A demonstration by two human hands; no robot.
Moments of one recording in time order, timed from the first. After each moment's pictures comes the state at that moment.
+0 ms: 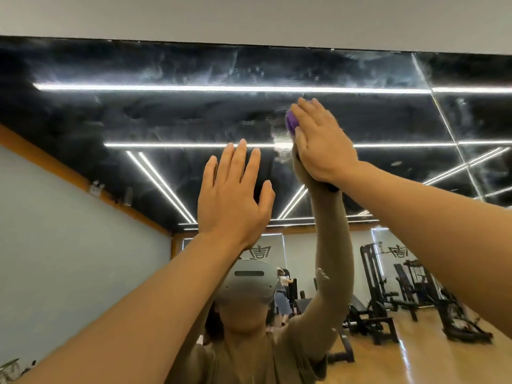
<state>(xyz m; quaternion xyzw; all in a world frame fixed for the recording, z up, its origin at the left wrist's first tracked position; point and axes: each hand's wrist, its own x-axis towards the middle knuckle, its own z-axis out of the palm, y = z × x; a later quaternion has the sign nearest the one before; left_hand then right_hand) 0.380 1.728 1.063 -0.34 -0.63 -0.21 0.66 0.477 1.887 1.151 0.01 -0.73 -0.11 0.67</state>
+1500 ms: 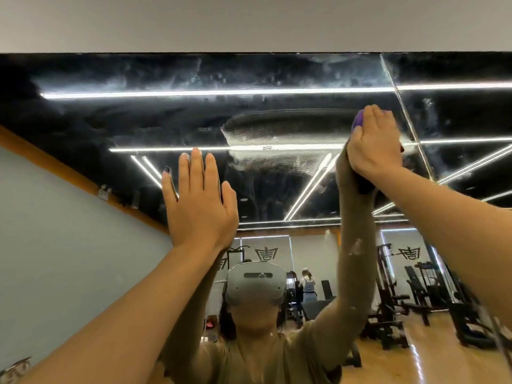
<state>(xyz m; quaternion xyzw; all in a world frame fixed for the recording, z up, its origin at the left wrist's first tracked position) 0.393 1.764 1.058 -0.21 -0.65 -0.27 0.68 0.532 2.015 1.153 -0.12 -0.68 0.02 0.72</state>
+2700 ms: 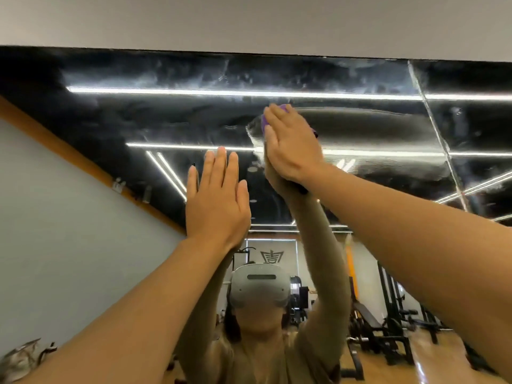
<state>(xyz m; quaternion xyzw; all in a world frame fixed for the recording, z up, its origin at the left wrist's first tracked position) 0.392 1.750 1.058 -0.27 -0.66 -0.26 0.65 0.473 1.879 1.160 0.05 -0.74 -0.11 0.66</state>
